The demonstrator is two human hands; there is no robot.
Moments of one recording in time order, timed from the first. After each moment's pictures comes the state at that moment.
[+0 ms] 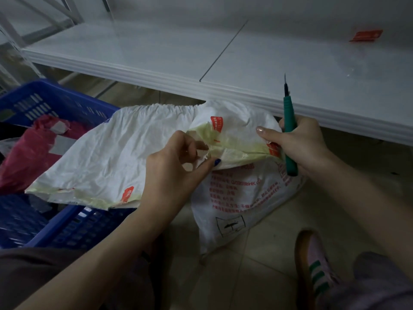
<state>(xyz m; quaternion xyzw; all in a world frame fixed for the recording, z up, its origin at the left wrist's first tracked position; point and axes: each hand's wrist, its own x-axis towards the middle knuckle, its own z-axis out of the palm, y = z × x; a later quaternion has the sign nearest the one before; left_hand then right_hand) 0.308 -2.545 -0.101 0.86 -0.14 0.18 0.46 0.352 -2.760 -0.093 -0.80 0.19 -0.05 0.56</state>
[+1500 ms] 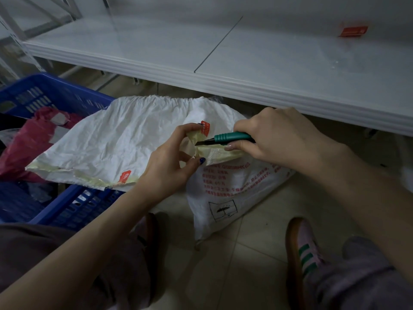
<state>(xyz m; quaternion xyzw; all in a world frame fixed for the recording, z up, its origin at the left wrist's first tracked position) 0.297 -2.535 -0.114 0.88 -0.20 0.04 0.42 0.307 -2.745 -0.050 -0.96 -0.26 -0.05 -0.05</state>
